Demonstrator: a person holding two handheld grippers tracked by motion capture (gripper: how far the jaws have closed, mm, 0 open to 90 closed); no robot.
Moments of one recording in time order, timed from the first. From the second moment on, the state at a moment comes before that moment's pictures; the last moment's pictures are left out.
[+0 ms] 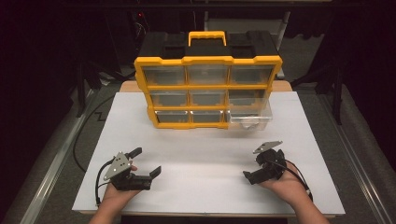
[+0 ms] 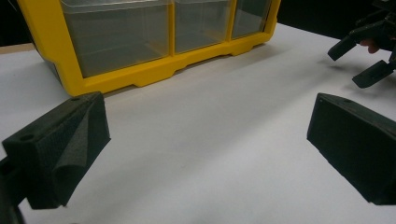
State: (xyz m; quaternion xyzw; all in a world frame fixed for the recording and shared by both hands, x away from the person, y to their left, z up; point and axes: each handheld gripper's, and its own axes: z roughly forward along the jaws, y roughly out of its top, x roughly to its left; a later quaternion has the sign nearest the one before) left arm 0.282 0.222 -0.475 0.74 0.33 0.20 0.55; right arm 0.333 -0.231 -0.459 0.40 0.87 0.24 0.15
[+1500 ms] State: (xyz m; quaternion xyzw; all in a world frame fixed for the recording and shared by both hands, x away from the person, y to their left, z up) left arm 0.286 0.223 -0.477 0.73 0.37 0.21 0.54; right arm 0.289 -0.264 -0.468 0.41 0.74 0.47 0.25
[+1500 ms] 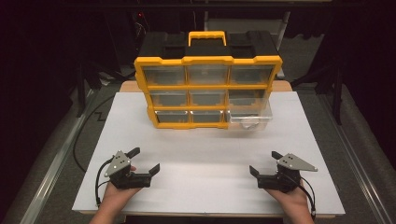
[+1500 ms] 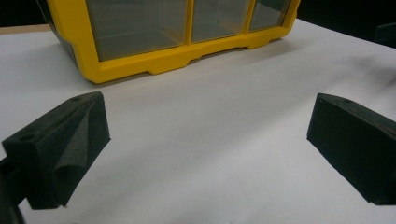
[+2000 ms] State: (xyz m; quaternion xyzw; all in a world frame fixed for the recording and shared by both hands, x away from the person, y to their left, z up) left arm 0.286 0.222 -0.477 0.73 0.37 0.21 0.54; right arm 0.286 -0.268 -0.466 0.42 0.74 0.47 0.25
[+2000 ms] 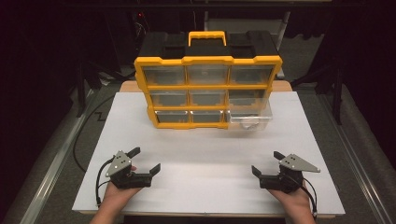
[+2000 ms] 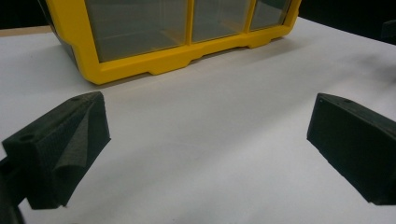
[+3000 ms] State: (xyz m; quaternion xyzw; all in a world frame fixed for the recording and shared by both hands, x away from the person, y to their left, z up) left arm 0.283 0.222 -0.475 0.73 0.36 0.21 0.54; right arm 0.282 -0.268 -0.464 0.40 0.74 0.47 0.27
